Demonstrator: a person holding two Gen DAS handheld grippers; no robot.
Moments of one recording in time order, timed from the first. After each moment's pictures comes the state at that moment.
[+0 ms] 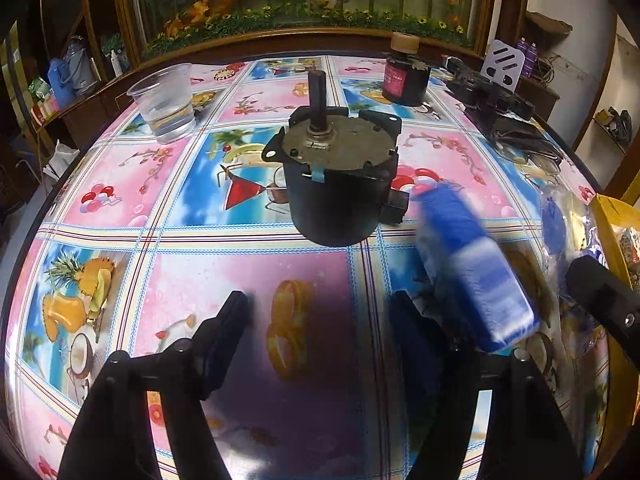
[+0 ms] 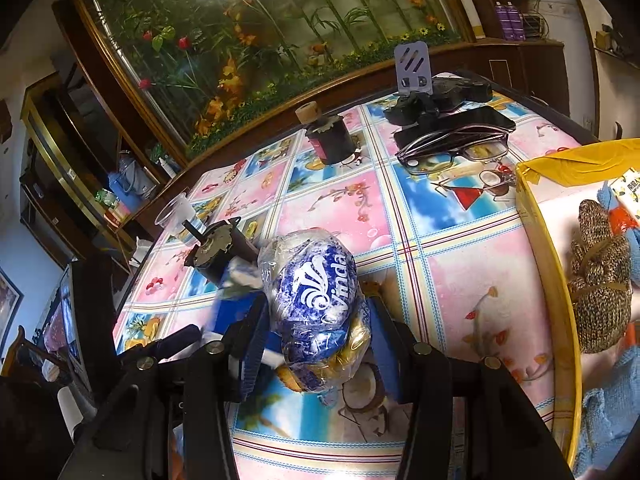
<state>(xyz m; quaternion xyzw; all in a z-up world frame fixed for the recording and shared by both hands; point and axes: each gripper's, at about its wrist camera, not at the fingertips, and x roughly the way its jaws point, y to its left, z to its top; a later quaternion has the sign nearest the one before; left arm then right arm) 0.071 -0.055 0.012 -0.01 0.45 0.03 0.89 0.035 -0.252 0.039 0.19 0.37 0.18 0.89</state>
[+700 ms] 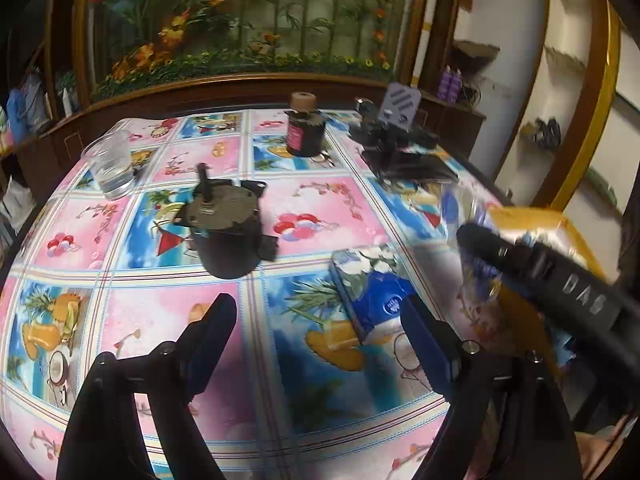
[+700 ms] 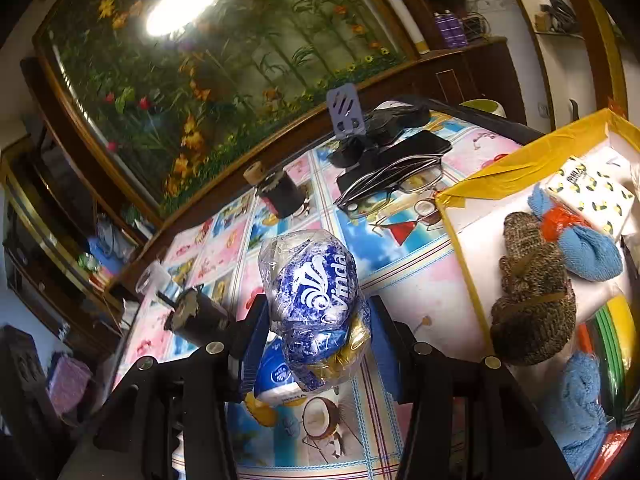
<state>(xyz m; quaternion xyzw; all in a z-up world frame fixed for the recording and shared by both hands) 0.034 -0.106 0.057 -0.01 0.38 -0.09 0.92 0.031 -0.303 0.050 0.27 0.31 0.10 0.91</state>
